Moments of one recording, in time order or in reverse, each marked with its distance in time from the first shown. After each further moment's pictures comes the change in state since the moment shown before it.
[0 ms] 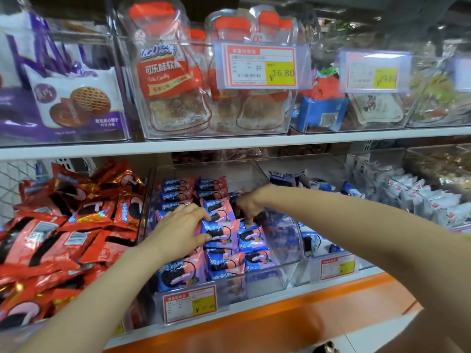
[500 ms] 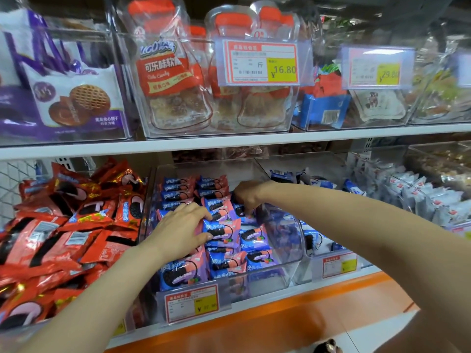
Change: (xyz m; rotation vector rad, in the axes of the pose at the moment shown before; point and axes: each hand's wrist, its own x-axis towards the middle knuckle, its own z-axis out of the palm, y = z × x) left_hand 0.000 -0.002 0.001 -0.014 0.004 0.004; right_hand 0.000 0.004 -0.008 -0.012 0.183 0.018
